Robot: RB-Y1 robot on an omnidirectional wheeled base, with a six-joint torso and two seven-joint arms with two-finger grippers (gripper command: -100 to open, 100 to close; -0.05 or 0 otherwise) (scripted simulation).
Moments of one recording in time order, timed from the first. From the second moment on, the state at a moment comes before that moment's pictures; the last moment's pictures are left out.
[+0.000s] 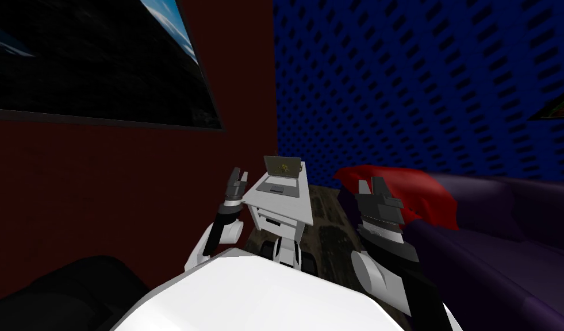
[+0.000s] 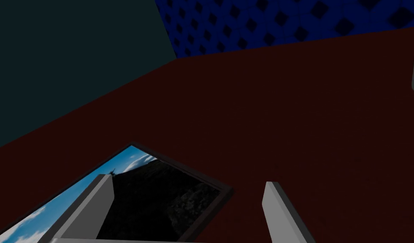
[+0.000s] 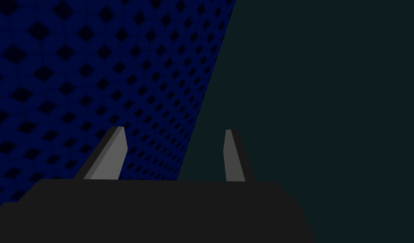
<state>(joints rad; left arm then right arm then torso) 0.46 0.03 0.07 -2.31 -0.11 -0.52 -0.02 0.46 -0.04 -0.05 -2.37 -0.05 -0.43 0.15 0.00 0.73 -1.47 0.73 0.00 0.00</state>
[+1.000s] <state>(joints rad) 0.31 0.24 0.08 -2.06 0.02 -0.43 -0.07 0.46 -0.04 -0.05 -2.37 -0.05 -0.43 0.15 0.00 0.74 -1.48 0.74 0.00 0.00</state>
